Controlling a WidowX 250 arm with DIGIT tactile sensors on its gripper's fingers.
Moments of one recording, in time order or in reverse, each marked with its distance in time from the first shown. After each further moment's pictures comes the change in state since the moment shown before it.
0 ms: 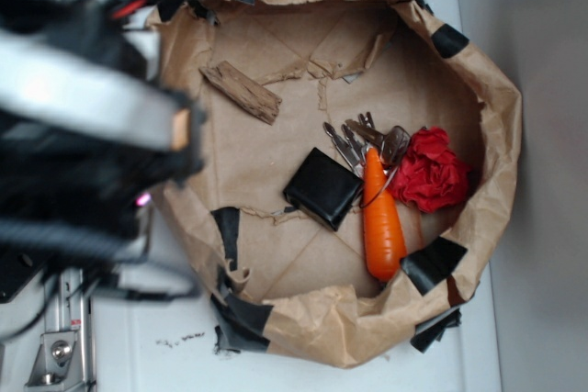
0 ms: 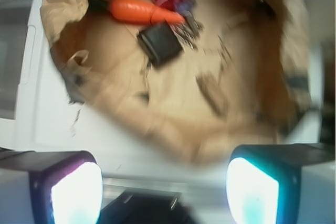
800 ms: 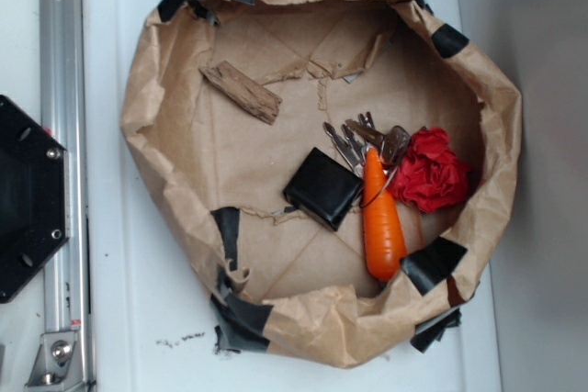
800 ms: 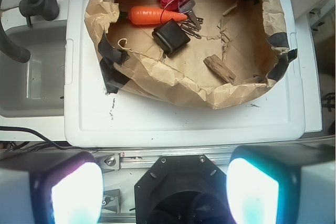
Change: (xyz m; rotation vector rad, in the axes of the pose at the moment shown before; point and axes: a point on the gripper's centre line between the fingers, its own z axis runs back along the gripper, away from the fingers) arm -0.058 -0.044 0.076 -0.071 -0.078 0.191
